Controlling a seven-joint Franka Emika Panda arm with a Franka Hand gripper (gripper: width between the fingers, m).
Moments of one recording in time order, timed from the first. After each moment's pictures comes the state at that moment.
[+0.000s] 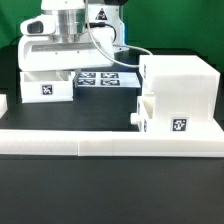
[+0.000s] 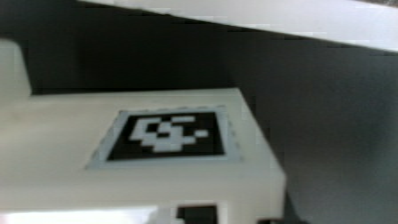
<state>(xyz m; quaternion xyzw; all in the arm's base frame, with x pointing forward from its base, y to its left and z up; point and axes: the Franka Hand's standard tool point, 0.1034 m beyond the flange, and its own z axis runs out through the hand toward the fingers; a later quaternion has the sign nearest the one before) 0.388 -0.088 0.005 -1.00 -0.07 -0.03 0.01</state>
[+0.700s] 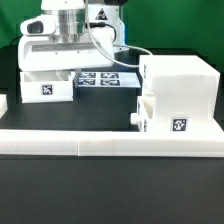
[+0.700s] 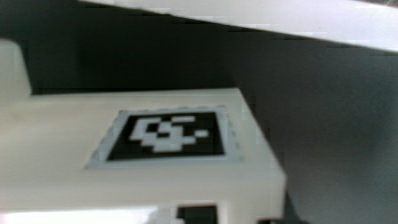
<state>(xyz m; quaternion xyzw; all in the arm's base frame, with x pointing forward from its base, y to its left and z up) 0.389 -0.084 0.006 -1.00 -0.09 -0.02 0.02</state>
